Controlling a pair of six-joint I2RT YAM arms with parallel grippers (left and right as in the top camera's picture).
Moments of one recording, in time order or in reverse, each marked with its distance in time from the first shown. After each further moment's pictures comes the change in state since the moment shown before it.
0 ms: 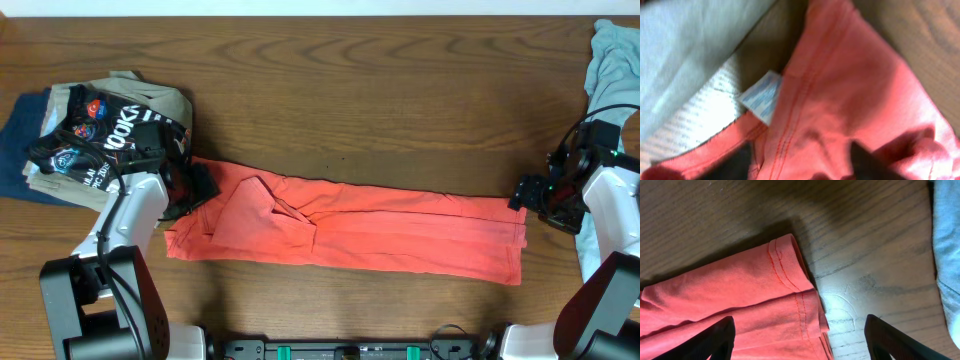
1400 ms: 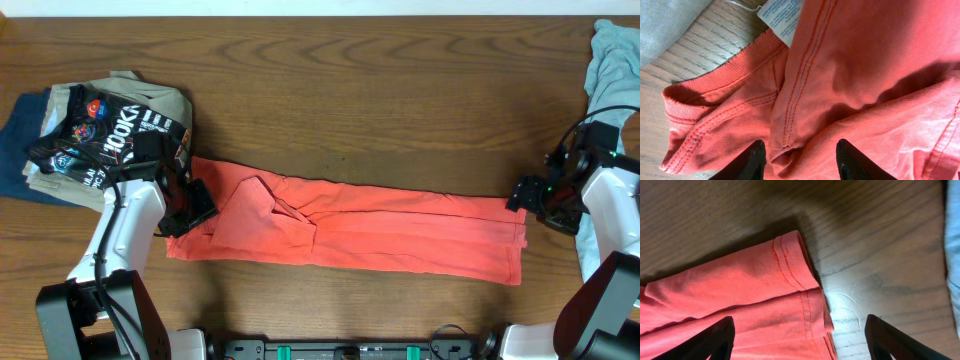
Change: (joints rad) left arm 0.000 -0.082 -0.005 -0.220 0.003 0.019; right arm 0.000 0.000 -0.017 0.008 -0.023 -0.010
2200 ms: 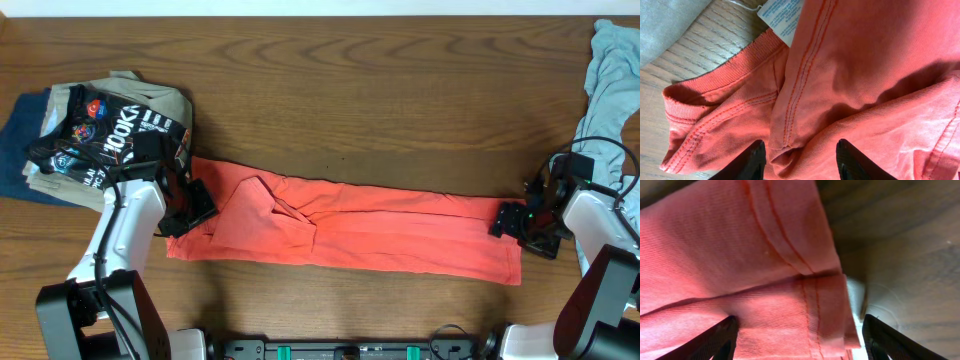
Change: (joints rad) left arm 0.000 0.000 0.000 0.000 0.000 0.000; right arm 0.000 0.000 -0.225 0.166 -0.041 -0.017
